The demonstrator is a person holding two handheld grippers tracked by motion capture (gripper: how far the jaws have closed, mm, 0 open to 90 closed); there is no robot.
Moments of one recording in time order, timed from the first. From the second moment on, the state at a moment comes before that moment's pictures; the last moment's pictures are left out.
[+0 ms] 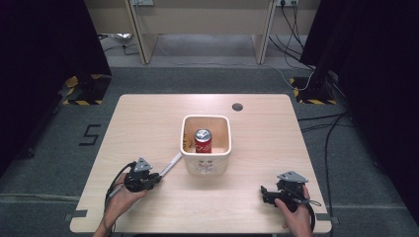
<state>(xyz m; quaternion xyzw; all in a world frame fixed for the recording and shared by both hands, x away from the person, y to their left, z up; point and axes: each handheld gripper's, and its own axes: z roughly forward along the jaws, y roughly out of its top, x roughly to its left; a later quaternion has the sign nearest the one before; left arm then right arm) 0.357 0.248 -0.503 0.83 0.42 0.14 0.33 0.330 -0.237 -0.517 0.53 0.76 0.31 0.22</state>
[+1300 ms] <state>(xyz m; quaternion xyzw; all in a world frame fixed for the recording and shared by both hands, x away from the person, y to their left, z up) 0.366 0.277 -0.433 0.80 0.42 0.18 0.39 0.330 -0.237 -0.517 0.53 0.76 0.31 0.22</state>
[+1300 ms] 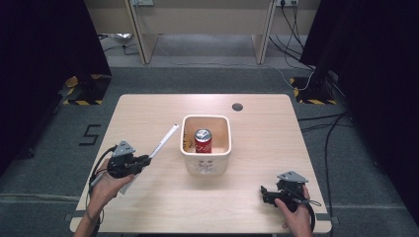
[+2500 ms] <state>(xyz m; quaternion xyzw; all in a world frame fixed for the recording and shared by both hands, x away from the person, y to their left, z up) 0.391 0.206 -0.329 0.81 0.33 0.20 0.45 0.330 -0.237 -0.517 0.53 0.76 0.31 0.22</state>
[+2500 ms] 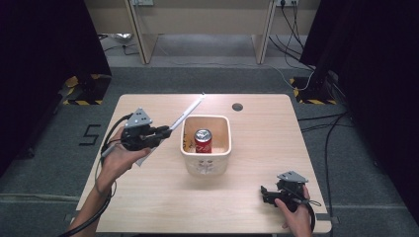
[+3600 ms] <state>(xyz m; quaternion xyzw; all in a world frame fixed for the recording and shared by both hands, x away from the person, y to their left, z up) 0.440 0.123 -0.324 0.81 0.31 0.16 0.48 0.330 -0.237 -0.517 0.53 0.76 0.31 0.22</state>
